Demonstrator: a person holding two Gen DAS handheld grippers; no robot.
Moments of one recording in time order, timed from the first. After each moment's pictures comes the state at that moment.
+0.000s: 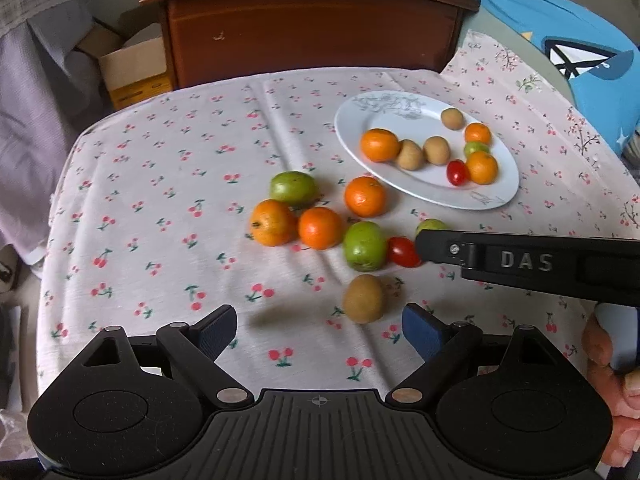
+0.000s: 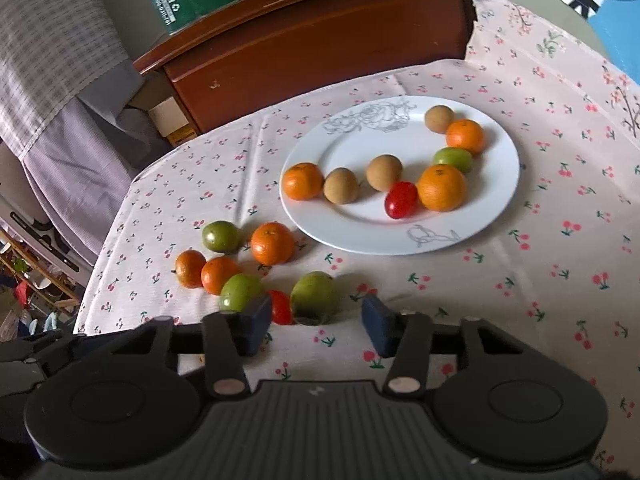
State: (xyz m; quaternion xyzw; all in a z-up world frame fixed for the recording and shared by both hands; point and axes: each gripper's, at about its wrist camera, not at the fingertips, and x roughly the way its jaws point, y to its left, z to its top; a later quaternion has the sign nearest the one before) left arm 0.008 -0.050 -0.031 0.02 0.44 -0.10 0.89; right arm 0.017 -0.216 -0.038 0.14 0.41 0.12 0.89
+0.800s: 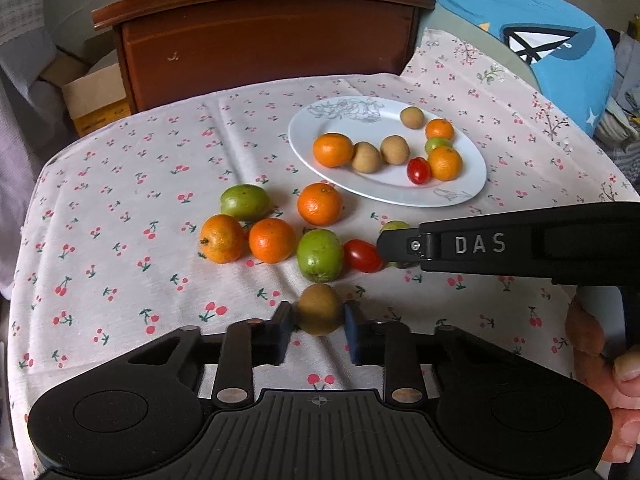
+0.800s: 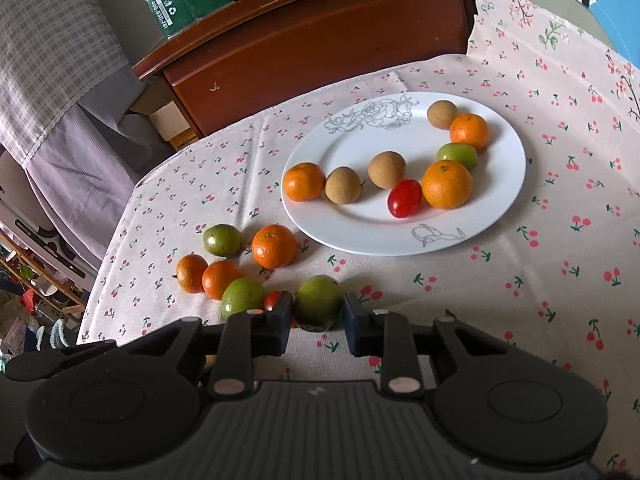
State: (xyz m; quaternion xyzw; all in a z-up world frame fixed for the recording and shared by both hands) left arm 0.006 -0.069 -0.040 0.04 0.42 -0.15 0.90; right arm 0.021 -0.219 -0.044 0.15 0.41 0.12 0.89
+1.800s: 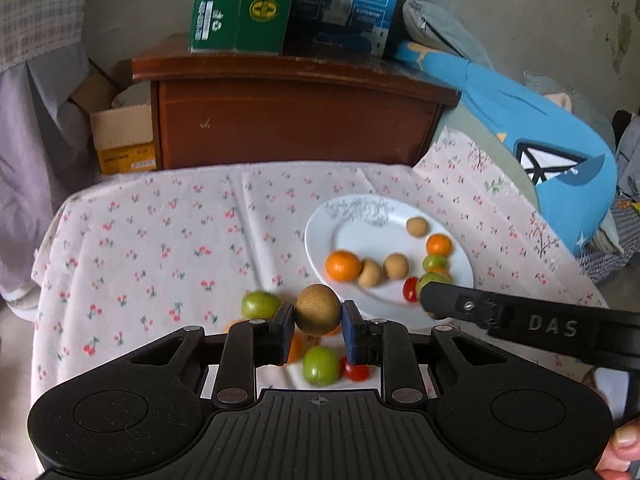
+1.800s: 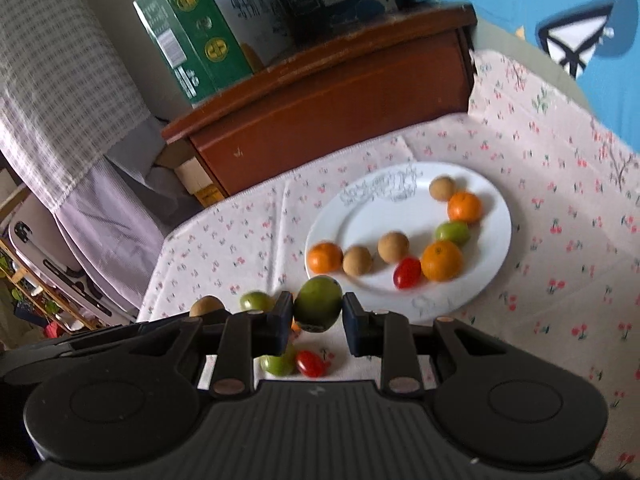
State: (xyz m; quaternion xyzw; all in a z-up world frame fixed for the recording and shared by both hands) left arm 0.029 -0.053 0.029 -0.04 0.36 -0.13 0.92; right arm 0.016 -0.240 0.014 0.18 0.35 0.13 0.91
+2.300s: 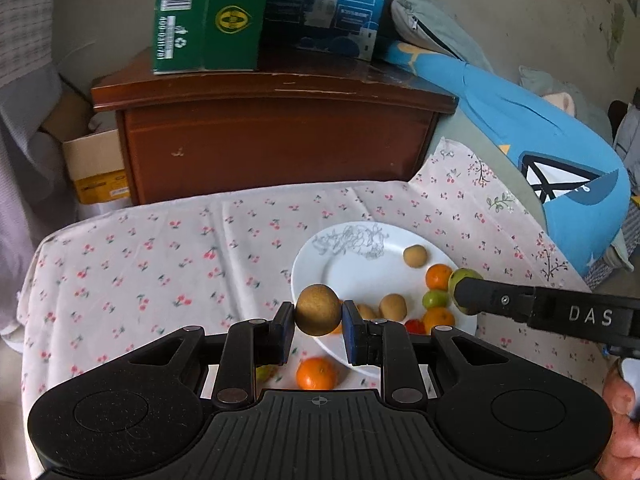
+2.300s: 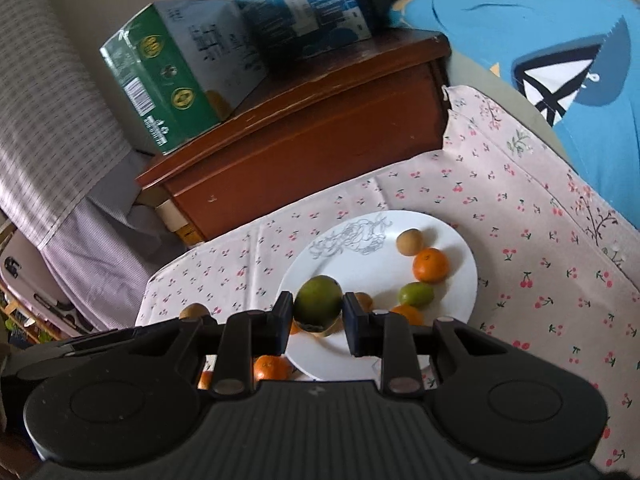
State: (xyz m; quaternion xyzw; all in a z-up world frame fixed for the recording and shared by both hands) left arm 0.079 -0.075 0.035 -0.02 0.37 -0.15 0.92; right arm 0.047 -0.274 0.029 0.20 0.34 0.11 0.91
